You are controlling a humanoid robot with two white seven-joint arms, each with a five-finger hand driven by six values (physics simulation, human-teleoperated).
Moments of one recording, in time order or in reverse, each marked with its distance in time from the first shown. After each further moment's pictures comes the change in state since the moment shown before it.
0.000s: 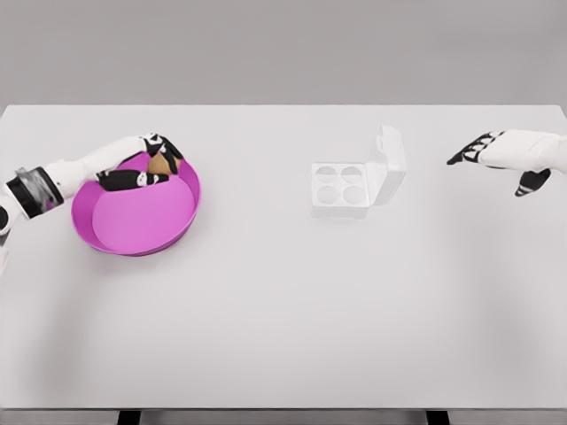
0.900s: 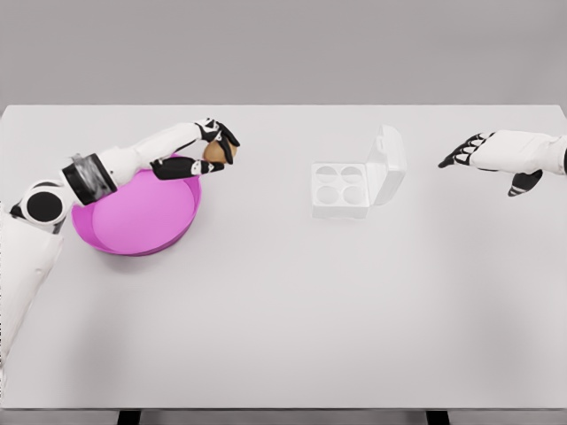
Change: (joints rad) left arm -0.029 -0.142 -0.018 -0.081 -0.015 0.000 0.000; right arm -0.002 -0.001 0.008 -0.042 0.013 0.000 0.002
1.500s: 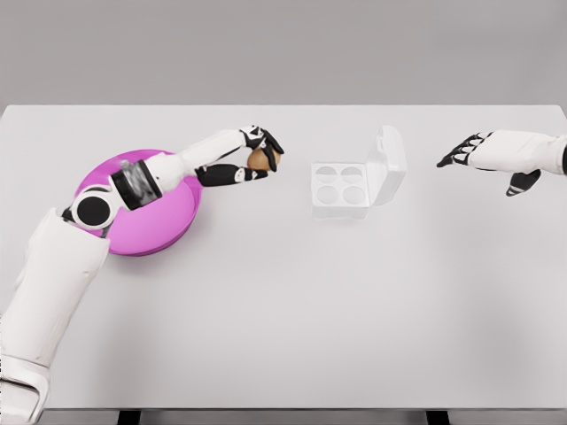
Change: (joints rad) left arm 0.002 -0.135 -0.011 0.012 -0.033 0.000 0.000; right arm 0.000 0.005 -0.001 0.000 -0.001 0.000 0.000
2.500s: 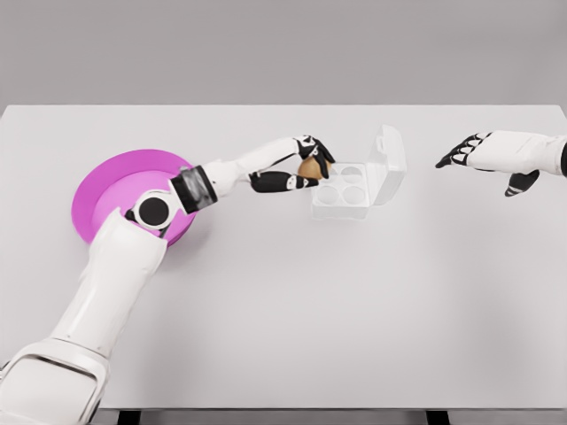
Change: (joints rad) left arm -0.044 -0.191 -0.001 0.151 -0.065 0.000 0.000; right arm 0.002 0.002 0.000 0.000 -0.001 0.000 0.000
